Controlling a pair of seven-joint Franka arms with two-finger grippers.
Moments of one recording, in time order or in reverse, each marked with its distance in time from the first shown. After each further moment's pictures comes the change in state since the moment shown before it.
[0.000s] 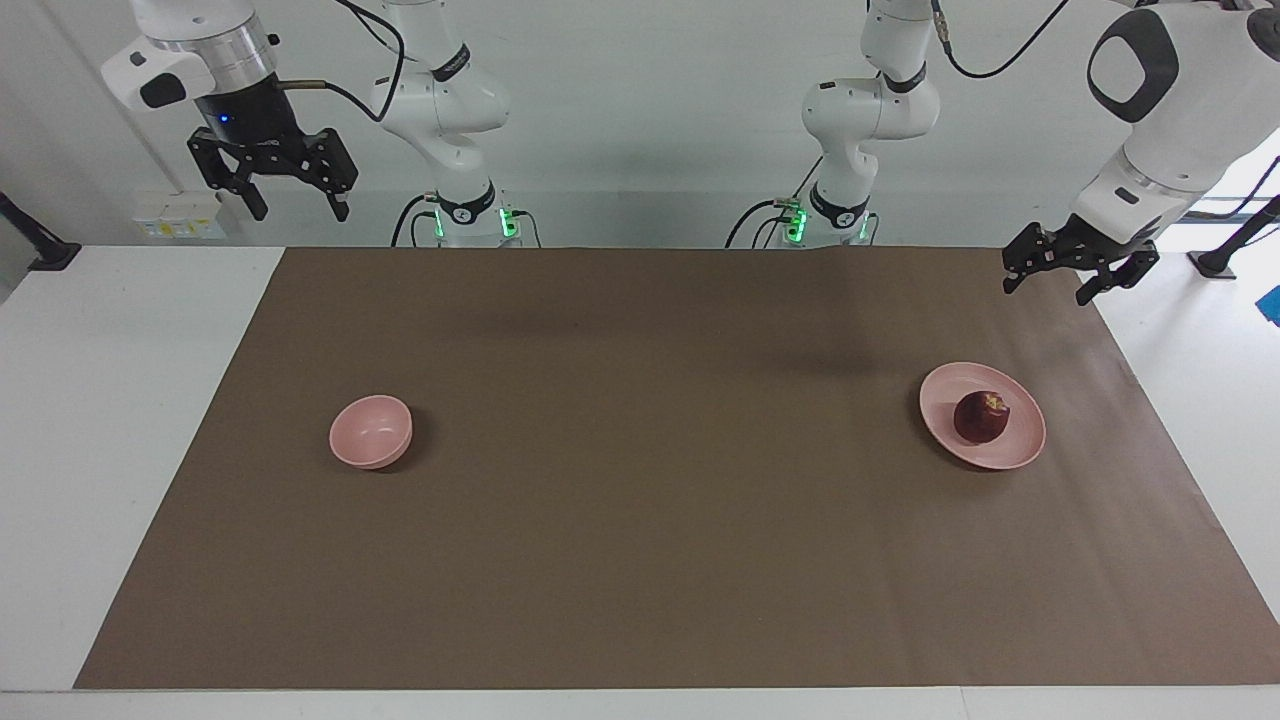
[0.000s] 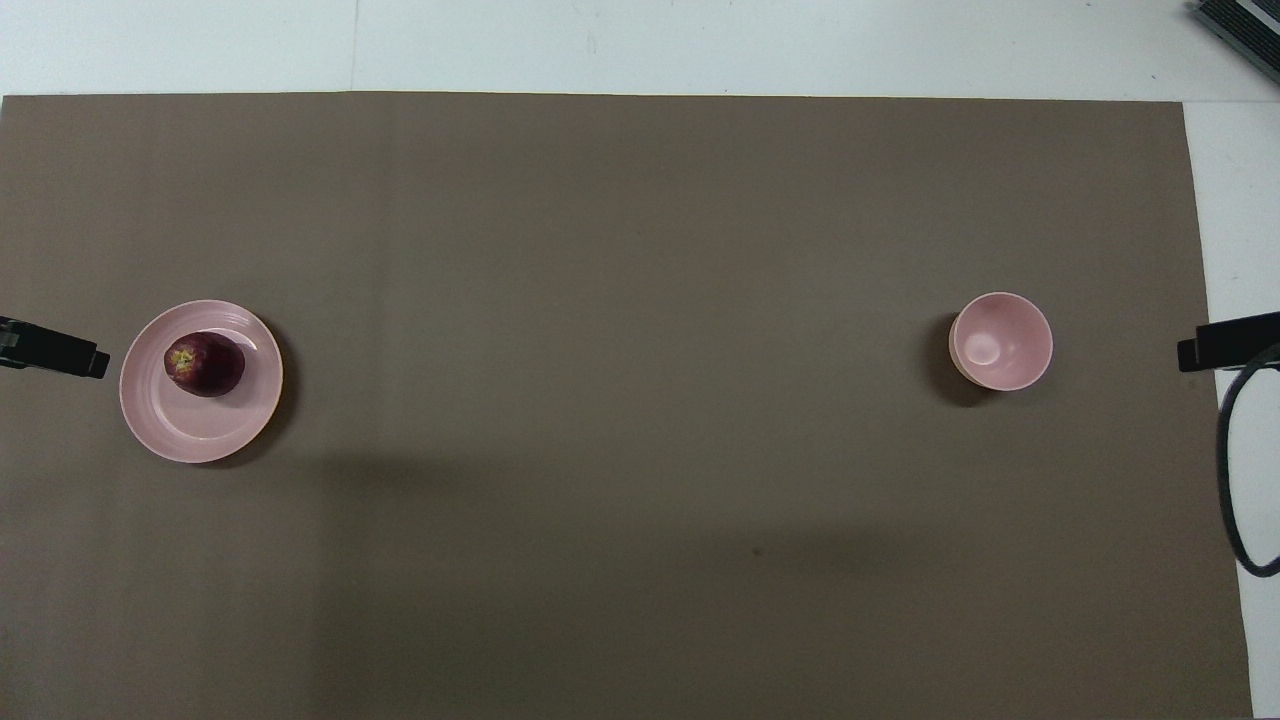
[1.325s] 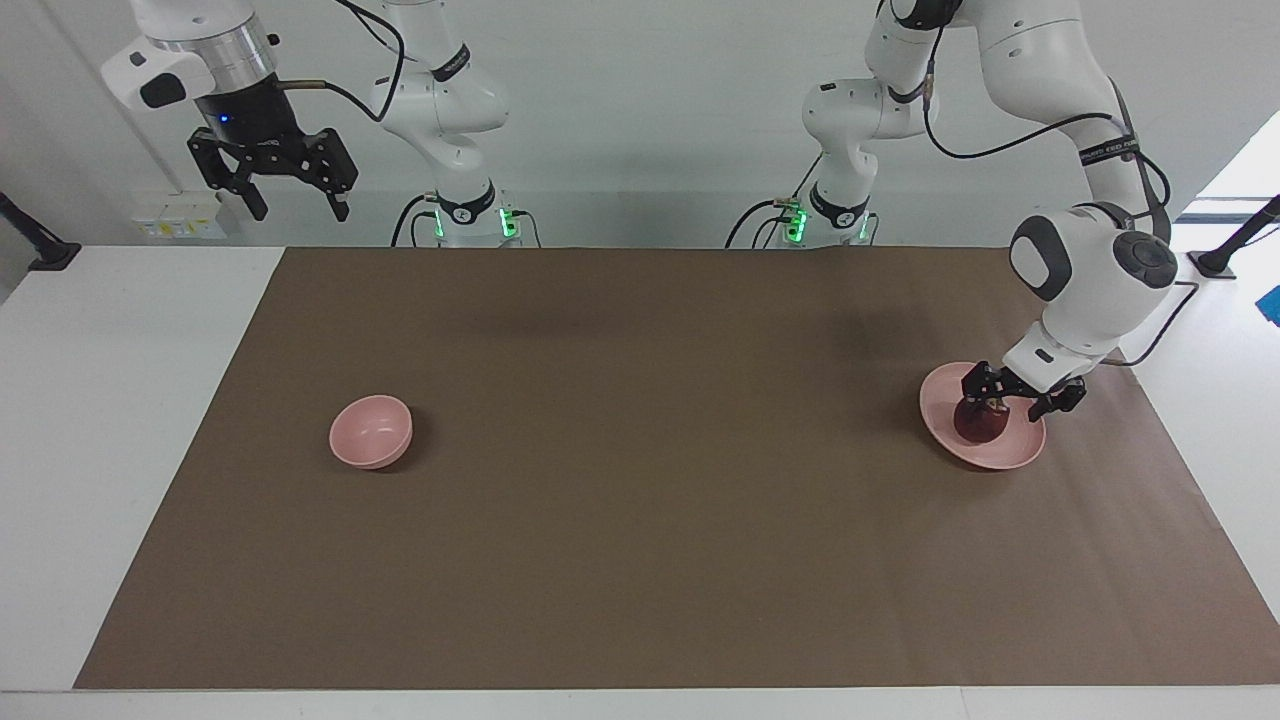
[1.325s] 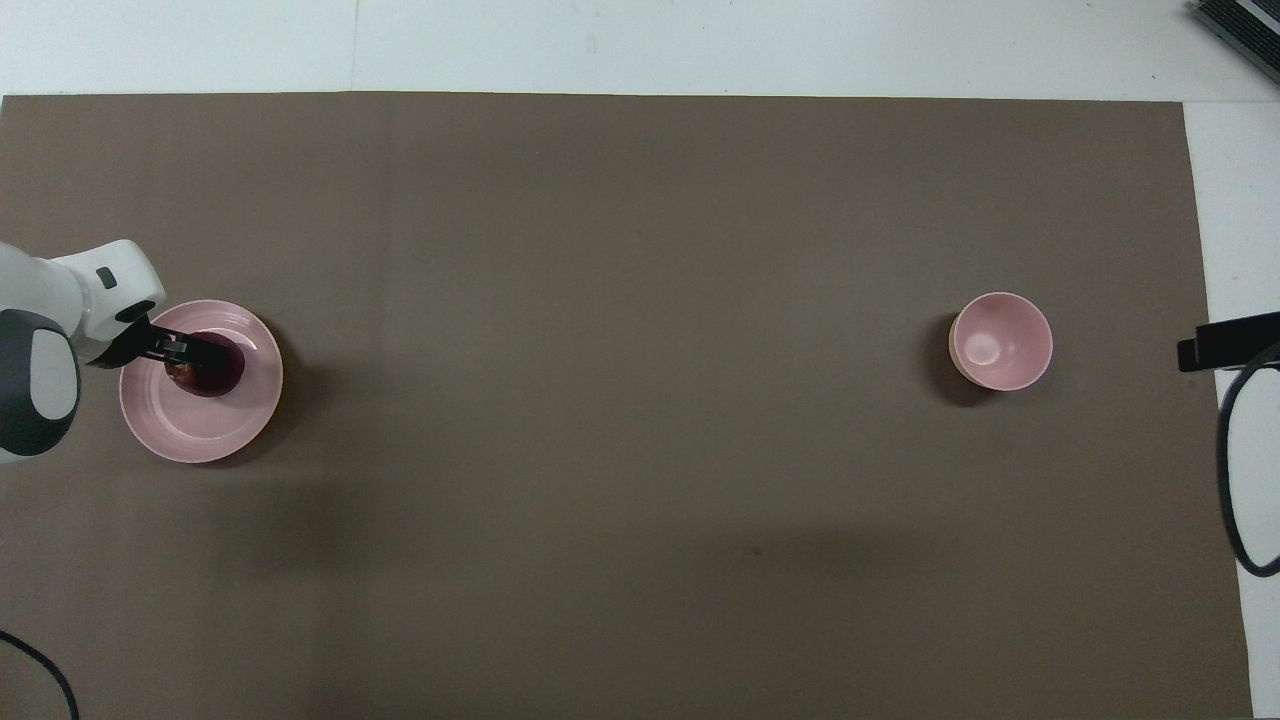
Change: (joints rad) left arm 0.035 0.225 -0.007 -0.285 -0.001 0.567 0.041; right arm 0.000 0.000 0.000 0.000 0.000 0.000 0.000
